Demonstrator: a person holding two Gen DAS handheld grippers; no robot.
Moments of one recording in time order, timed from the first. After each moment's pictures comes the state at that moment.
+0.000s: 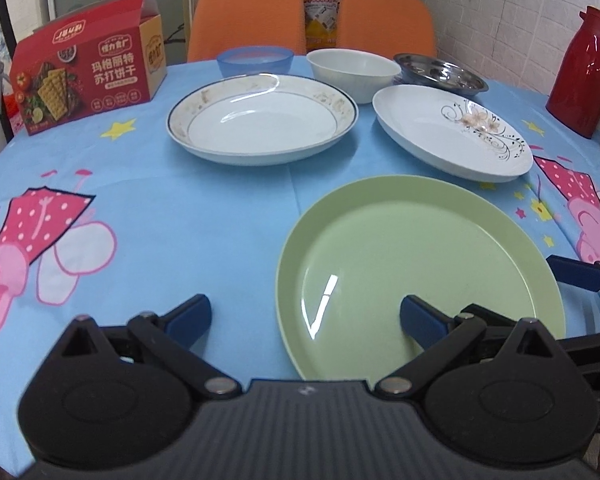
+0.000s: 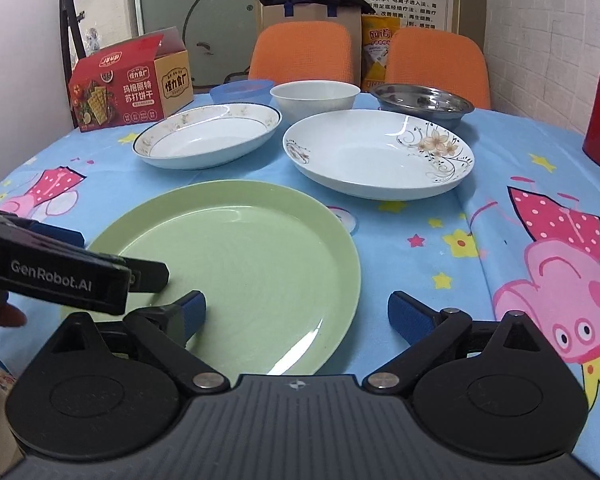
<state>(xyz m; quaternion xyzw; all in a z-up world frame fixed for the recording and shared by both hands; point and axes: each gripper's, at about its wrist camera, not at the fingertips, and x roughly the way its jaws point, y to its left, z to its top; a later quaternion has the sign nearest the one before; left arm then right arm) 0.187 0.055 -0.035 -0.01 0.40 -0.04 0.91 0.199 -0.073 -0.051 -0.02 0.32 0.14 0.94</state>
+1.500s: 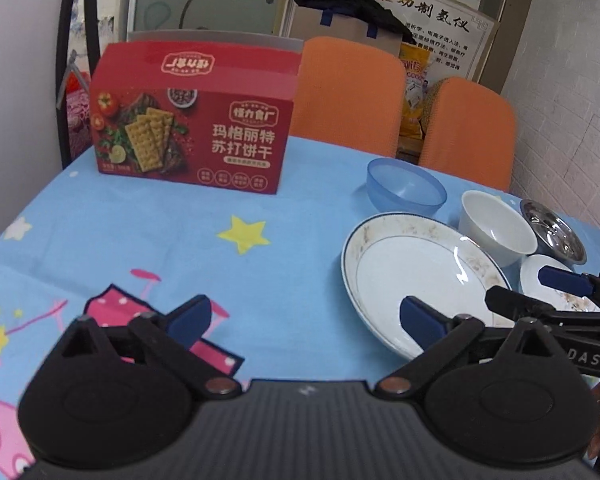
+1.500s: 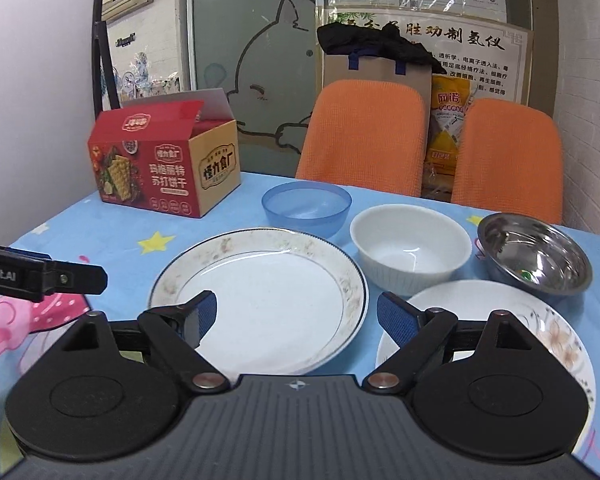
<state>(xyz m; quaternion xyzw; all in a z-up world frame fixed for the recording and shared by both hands) 0.289 0.199 0.013 -0.11 0.34 0.03 0.93 0.345 0.013 -0.003 -0.05 0.26 0.22 0.94</state>
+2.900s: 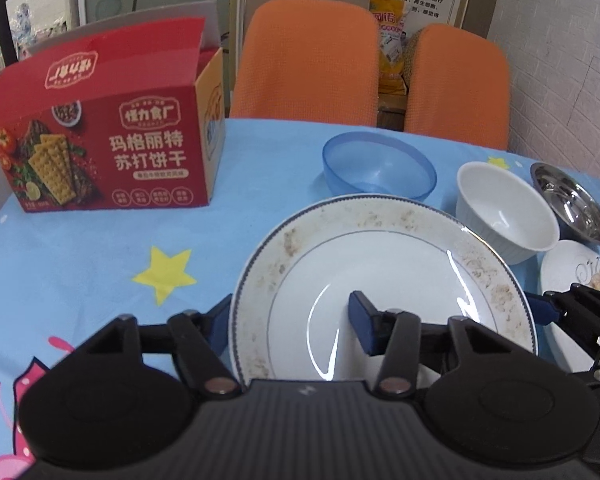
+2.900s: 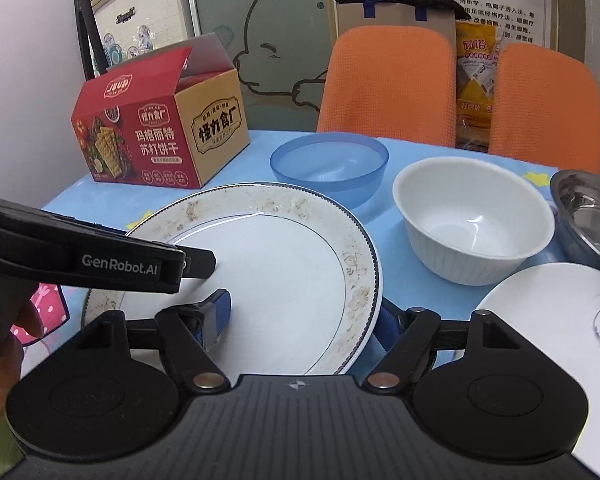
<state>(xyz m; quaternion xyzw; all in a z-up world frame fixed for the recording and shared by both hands) 0.365 0.153 0.001 -0.05 0.39 0.01 0.92 0.386 0.035 -0.028 -0.03 0.31 0.24 0.92</state>
